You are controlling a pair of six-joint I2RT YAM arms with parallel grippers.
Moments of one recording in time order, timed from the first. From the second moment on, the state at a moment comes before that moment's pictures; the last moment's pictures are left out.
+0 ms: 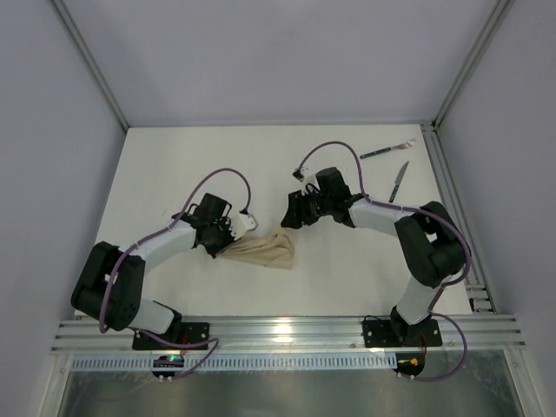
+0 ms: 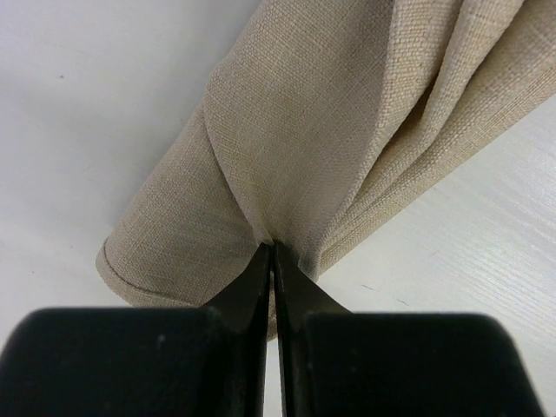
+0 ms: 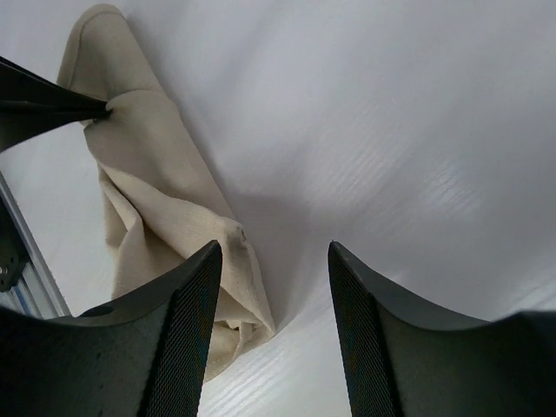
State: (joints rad) left arm -0.44 1.44 0.74 -0.47 0.16 0.63; right arm 0.52 1.72 0.96 0.06 -0.52 0.21
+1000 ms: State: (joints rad) left arm -0.44 1.45 0.77 -0.53 0.14 0.59; right arm 0.63 1.57 0.61 0.34 -0.70 0.09
